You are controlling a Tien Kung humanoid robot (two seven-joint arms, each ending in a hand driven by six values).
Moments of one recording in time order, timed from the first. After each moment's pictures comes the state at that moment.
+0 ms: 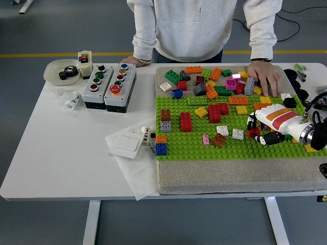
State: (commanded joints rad) left arm 0.00 0.03 -1.16 -0.18 0.82 0.28 0.09; right arm 0.54 -0.54 0.87 1.18 -2.16 0.04 0.21
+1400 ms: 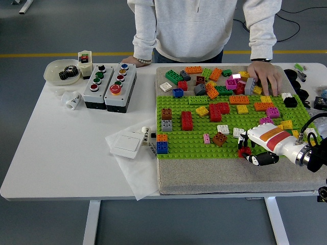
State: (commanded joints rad) left arm 0.00 0.04 -1.15 -0.18 0.82 0.27 0.09; right arm 0.41 -0.57 0.87 1.31 -2.12 0.00 0.23
